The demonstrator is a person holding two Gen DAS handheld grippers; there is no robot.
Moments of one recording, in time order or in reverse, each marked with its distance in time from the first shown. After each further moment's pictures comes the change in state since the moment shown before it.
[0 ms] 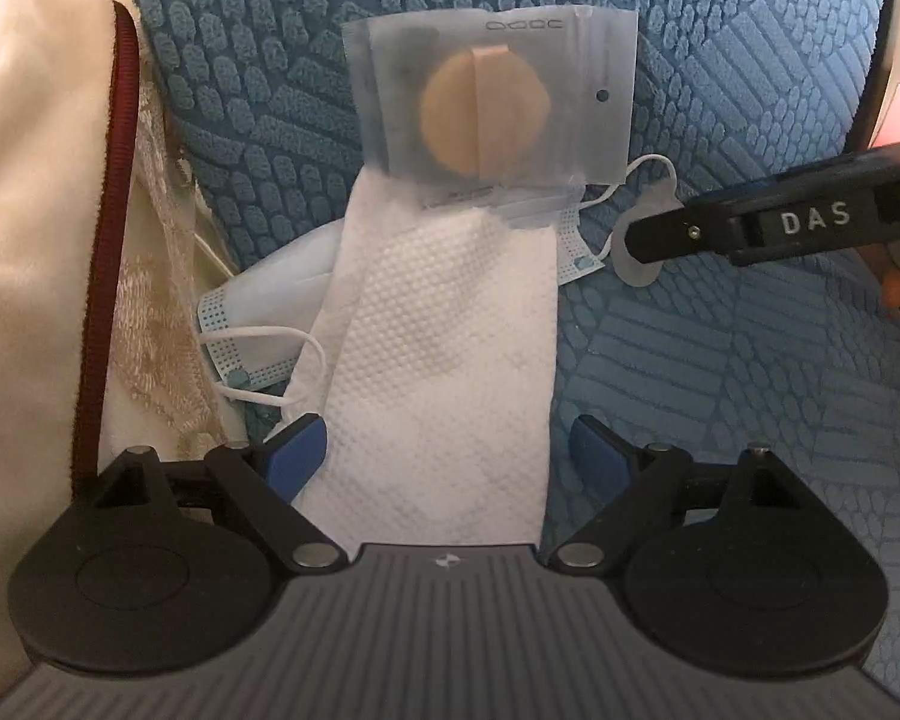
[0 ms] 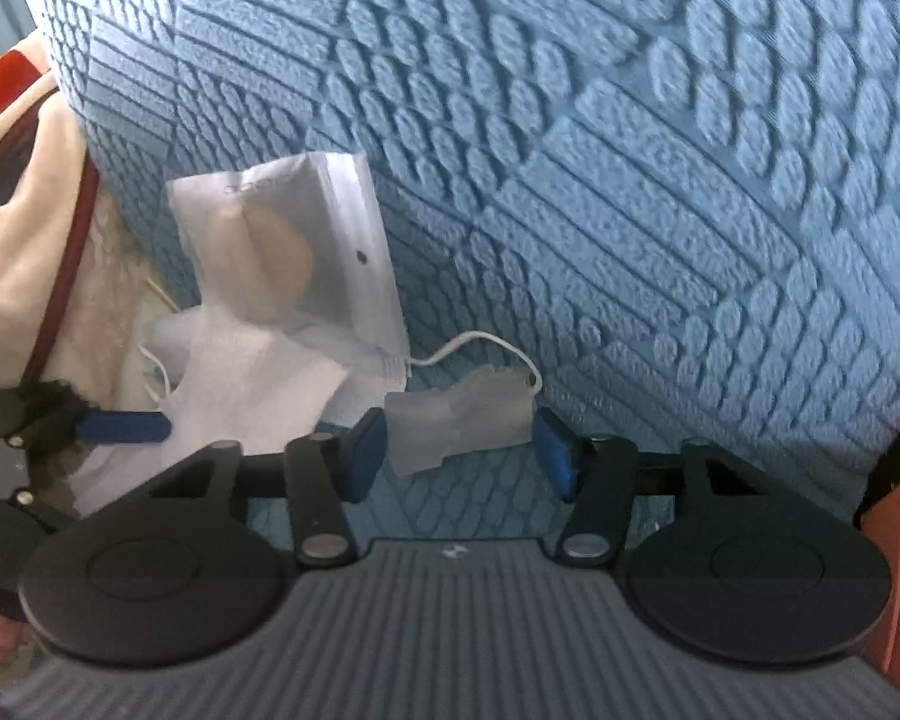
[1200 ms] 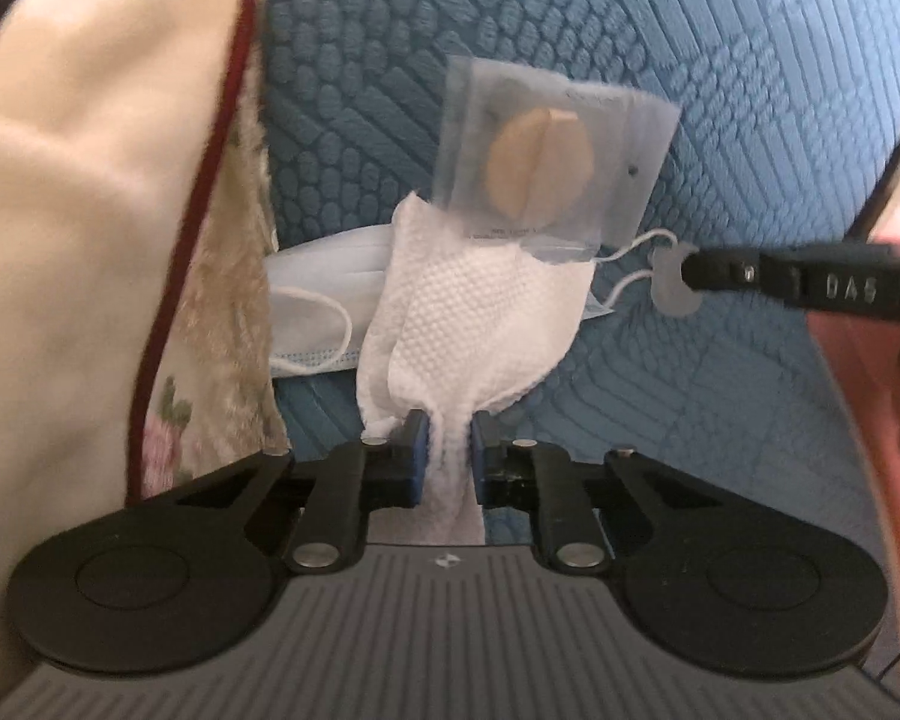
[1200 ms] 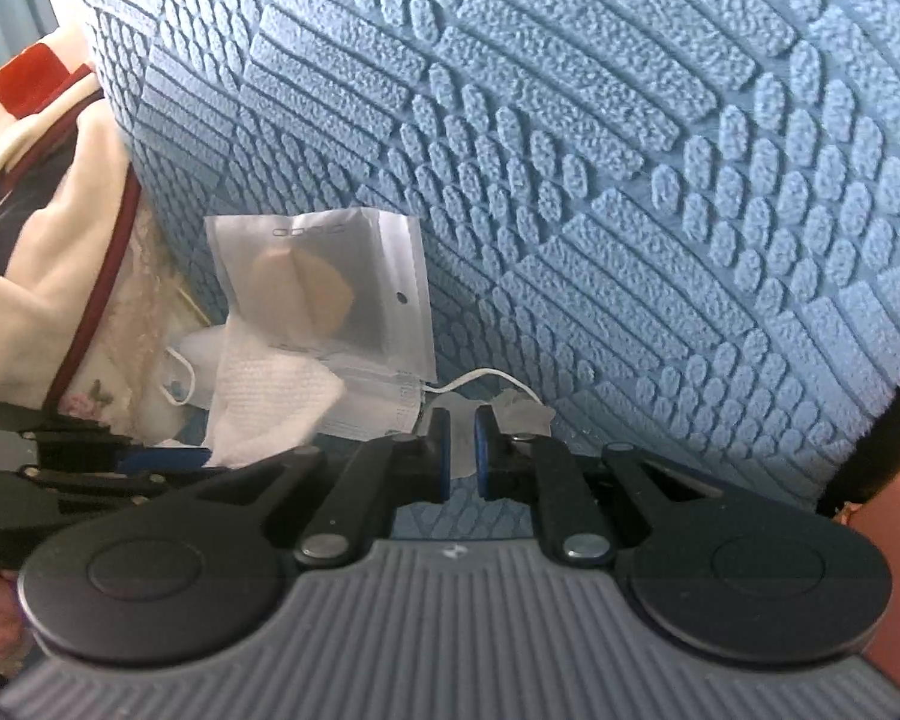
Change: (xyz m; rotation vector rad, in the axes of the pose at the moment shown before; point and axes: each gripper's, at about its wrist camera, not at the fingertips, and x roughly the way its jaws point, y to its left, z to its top) left arm -0.030 0.031 -0.015 -0.249 -0.044 -0.086; right arm -0.047 0.011 0.024 -0.051 -0.028 -0.017
